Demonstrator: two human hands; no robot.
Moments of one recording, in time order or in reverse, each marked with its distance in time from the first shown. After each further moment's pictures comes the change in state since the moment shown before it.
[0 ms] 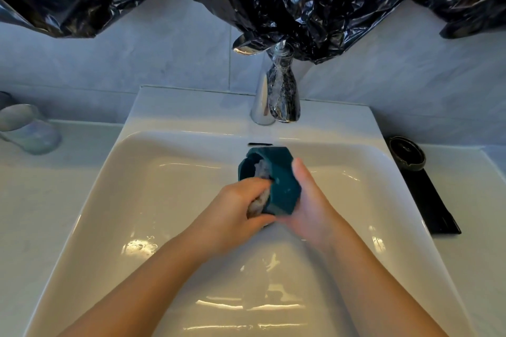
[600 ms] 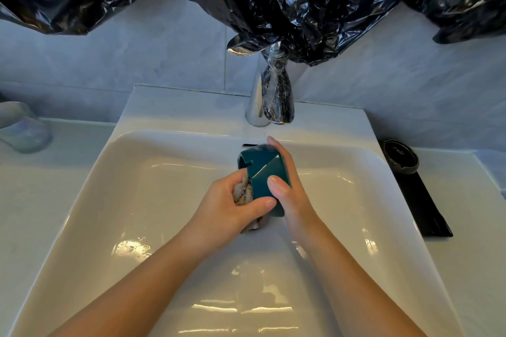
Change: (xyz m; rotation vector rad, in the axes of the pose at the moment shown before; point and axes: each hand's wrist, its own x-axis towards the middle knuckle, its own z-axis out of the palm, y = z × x) left_hand -0.001 0.005 0.003 -0.402 0.095 -0.122; right_hand 0.003 0.003 0.009 -0.359 0.131 -0.341
